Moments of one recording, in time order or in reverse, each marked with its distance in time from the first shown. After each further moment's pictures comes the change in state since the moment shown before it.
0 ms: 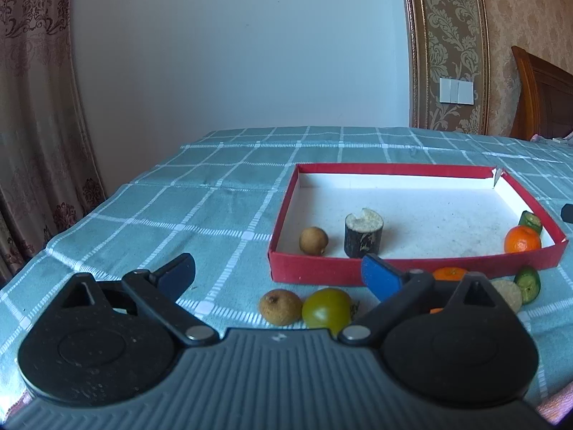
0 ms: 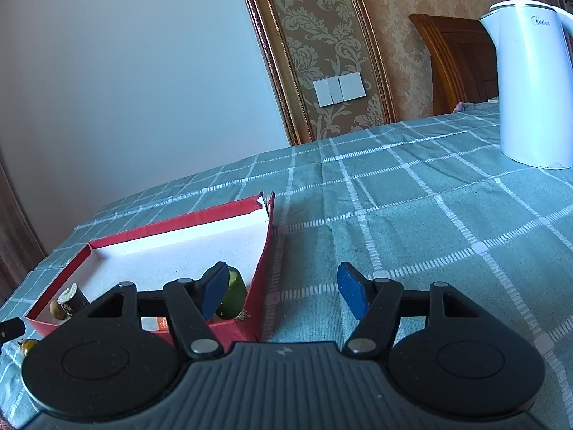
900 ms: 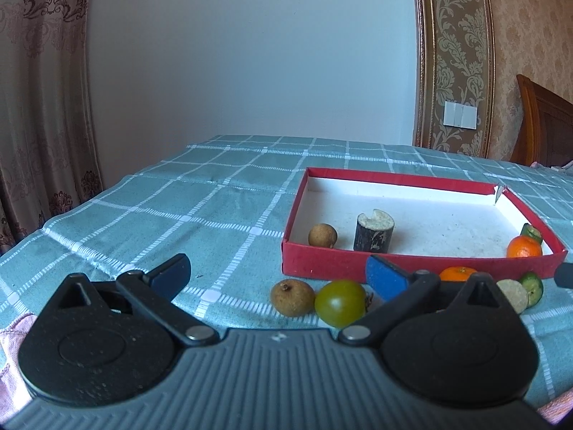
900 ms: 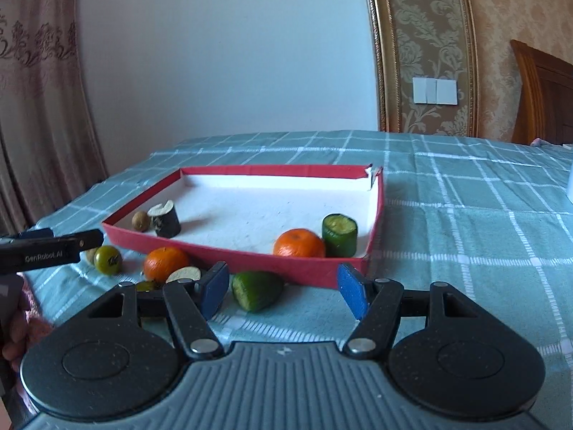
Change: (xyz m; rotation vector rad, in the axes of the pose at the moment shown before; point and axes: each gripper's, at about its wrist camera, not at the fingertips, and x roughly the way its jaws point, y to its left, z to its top) left arm -0.002 0.017 -0.018 -0.081 -0.066 -0.026; right arm -0.034 0.064 -0.026 -0.286 0.115 0.193
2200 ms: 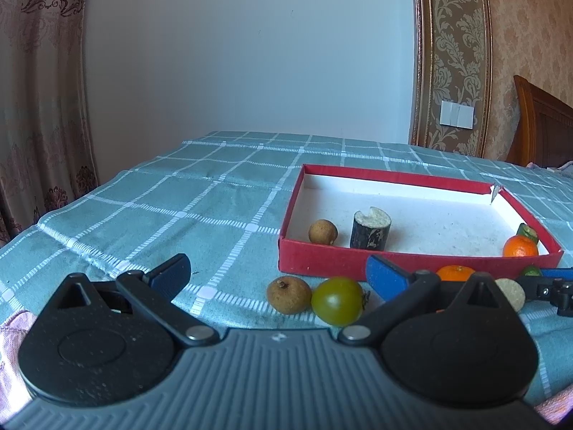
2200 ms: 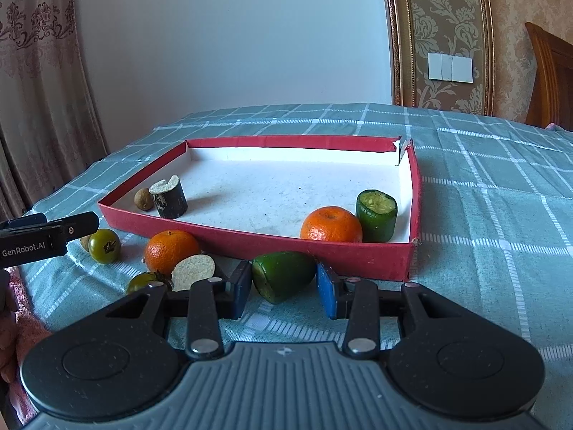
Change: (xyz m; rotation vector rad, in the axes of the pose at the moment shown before) left arm 0.003 0.002 0.000 -0.011 0.015 -0.021; right arm 0.035 0.016 -0.001 0.008 0.073 0.007
